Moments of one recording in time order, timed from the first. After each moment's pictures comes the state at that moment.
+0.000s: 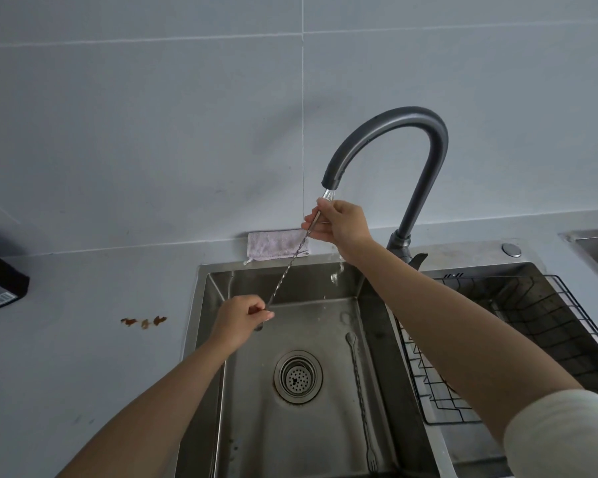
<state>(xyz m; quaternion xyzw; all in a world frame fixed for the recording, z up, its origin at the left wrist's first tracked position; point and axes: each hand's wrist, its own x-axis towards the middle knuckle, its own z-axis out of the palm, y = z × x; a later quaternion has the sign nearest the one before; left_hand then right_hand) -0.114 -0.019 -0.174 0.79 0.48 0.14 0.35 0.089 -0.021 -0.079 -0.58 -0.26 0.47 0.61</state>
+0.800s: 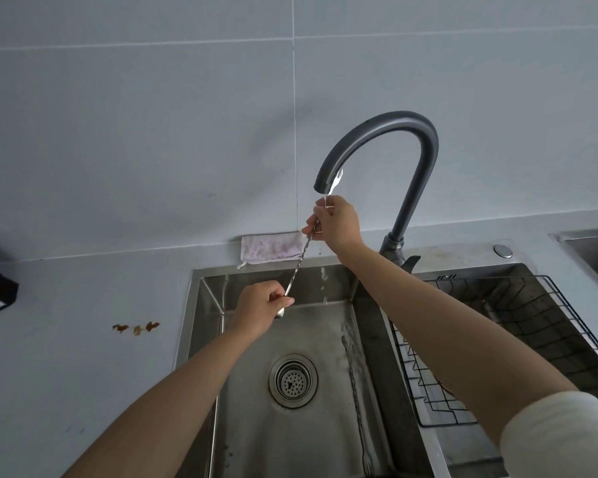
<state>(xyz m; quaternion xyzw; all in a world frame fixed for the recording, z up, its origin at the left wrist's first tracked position) -0.071 -0.017 -0.162 0.79 0.45 0.19 0.37 0.091 -0.014 -0.079 -0.68 -0.33 0.36 0.54</state>
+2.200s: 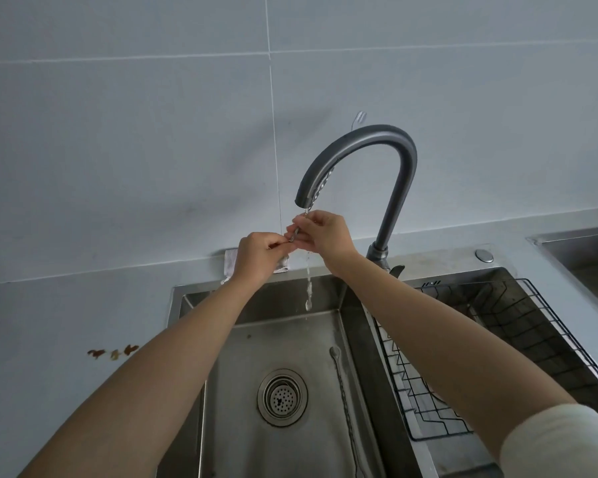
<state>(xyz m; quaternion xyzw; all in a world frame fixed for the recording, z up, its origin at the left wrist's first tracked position) -0.011 0.024 -0.097 0.76 0.43 0.29 0.39 0.100 -0.023 -0.071 -0.59 -0.30 0.45 0.60</state>
